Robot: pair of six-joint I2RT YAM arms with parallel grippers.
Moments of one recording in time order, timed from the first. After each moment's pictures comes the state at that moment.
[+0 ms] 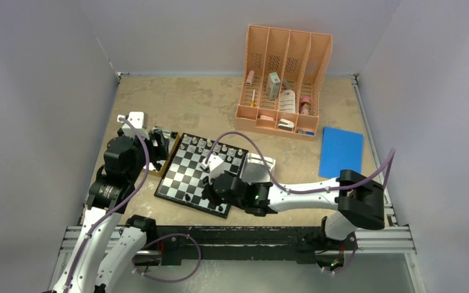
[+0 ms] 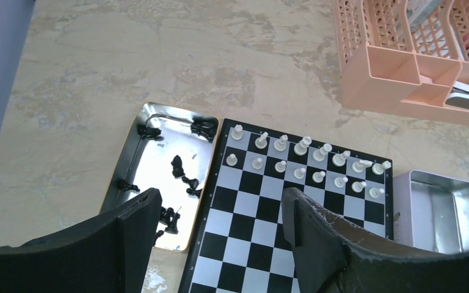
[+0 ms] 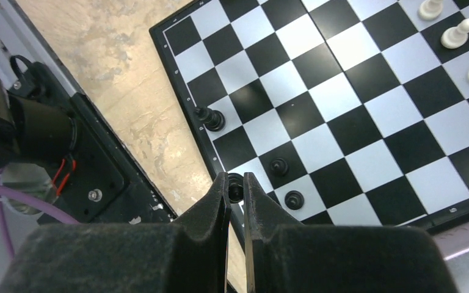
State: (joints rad) left arm -0.23 0.62 0.81 -0.50 -0.10 -0.17; right arm 1.31 1.54 0.89 0.12 0.26 0.48
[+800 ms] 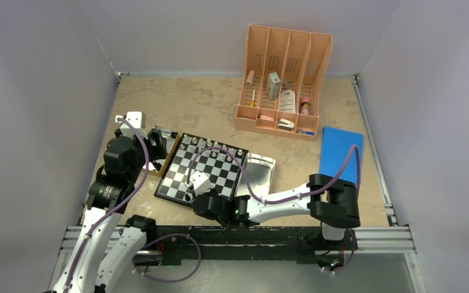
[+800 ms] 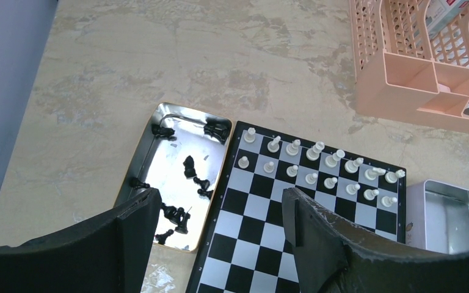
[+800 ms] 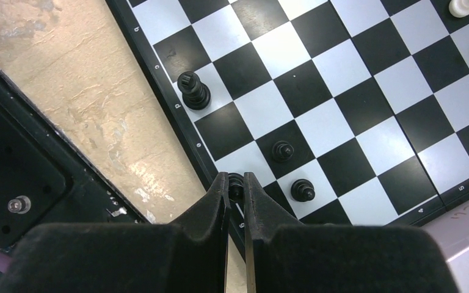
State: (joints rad) left arm -0.23 0.62 0.81 -0.50 -0.16 -0.16; right arm 1.46 1.77 1.03 0.00 0.54 0.45
